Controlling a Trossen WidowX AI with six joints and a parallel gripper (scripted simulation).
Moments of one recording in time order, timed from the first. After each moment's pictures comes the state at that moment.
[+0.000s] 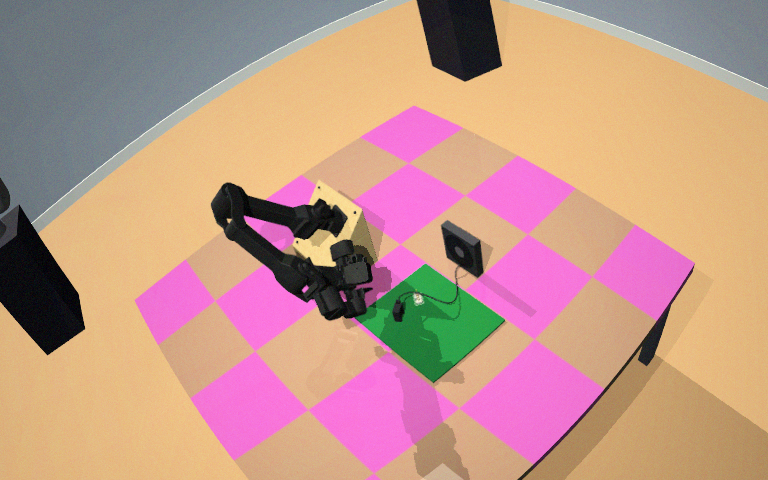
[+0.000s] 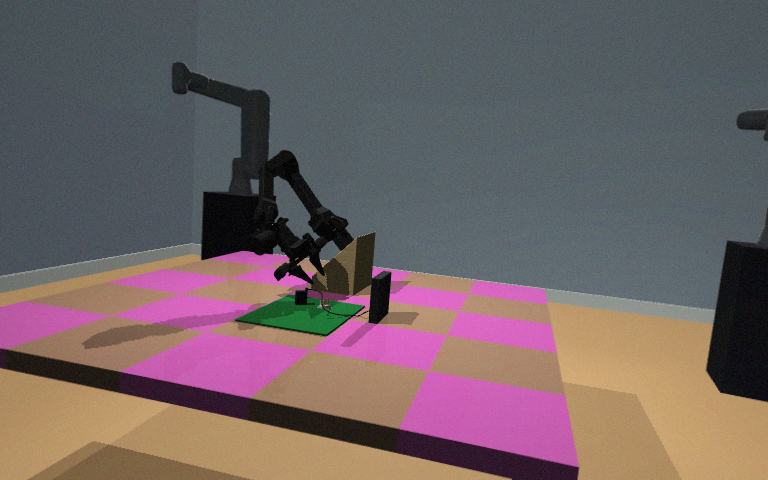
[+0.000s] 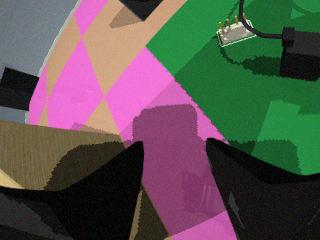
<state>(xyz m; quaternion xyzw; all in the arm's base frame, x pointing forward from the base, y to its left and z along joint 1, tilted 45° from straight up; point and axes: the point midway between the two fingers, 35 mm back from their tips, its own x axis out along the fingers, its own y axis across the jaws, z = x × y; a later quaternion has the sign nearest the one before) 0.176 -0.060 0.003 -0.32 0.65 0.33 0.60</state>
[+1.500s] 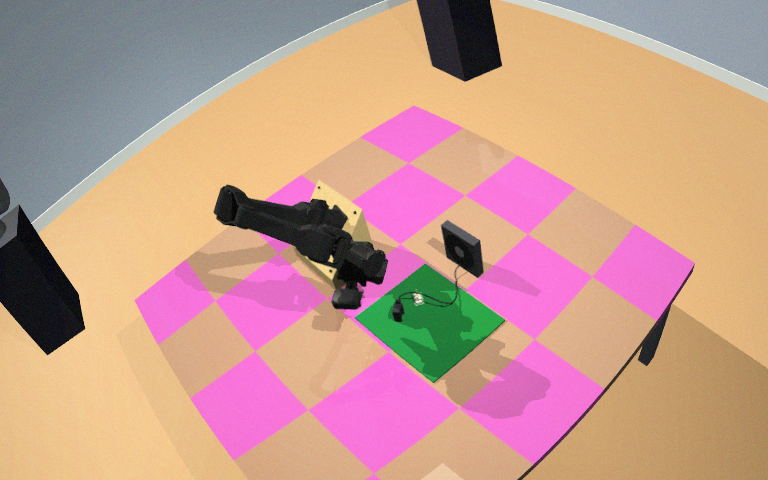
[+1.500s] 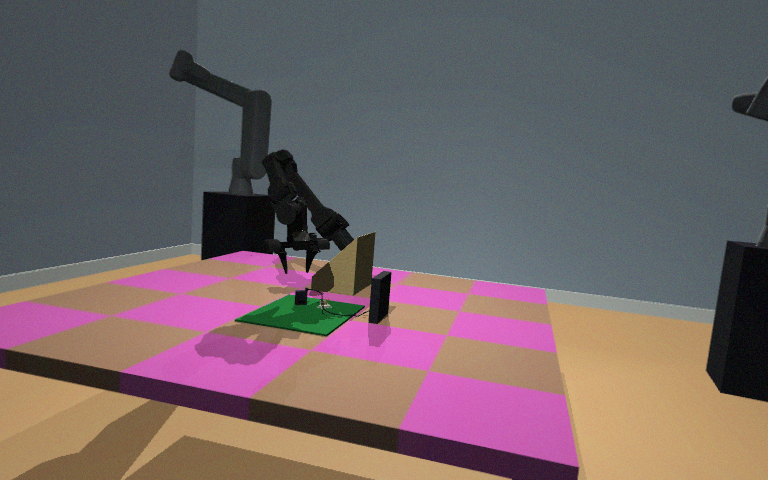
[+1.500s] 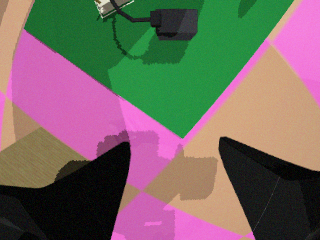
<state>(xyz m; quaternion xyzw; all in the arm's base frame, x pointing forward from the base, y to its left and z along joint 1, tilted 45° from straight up) 0.218 -0.053 0.048 -0.51 0.67 0.01 0.54</state>
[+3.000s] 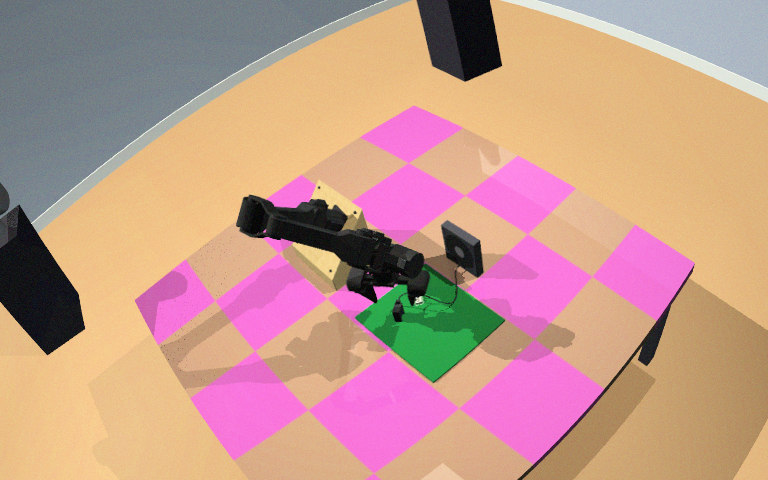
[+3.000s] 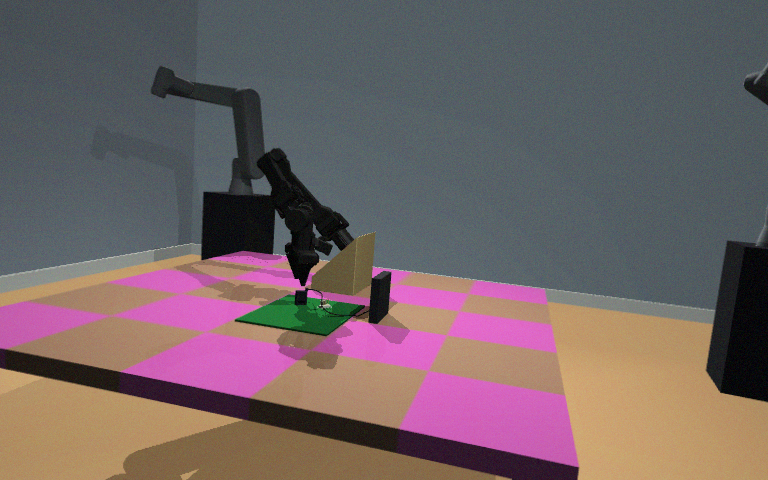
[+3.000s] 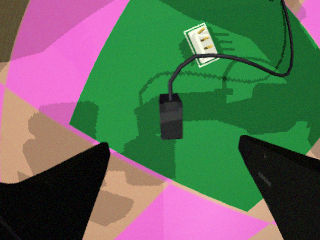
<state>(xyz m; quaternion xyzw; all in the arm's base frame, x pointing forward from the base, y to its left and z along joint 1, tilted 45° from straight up) 0.285 -0.017 0.012 -0.75 0.48 0.46 0.03</state>
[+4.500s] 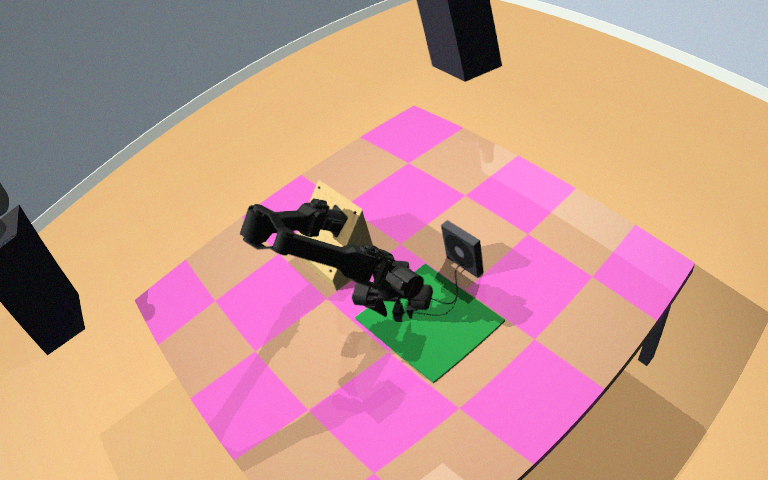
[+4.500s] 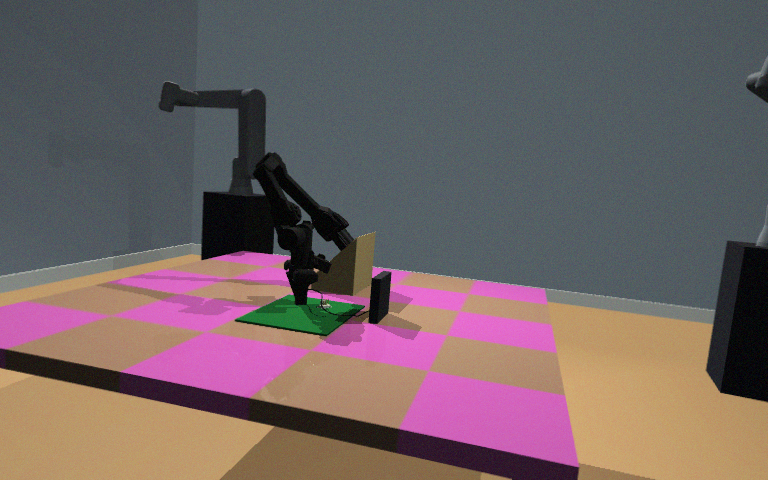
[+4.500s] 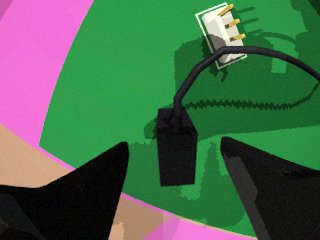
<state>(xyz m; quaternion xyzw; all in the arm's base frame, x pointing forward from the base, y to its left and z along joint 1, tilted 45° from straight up) 0.291 -0.054 -0.025 -0.75 0.48 0.46 0.03</state>
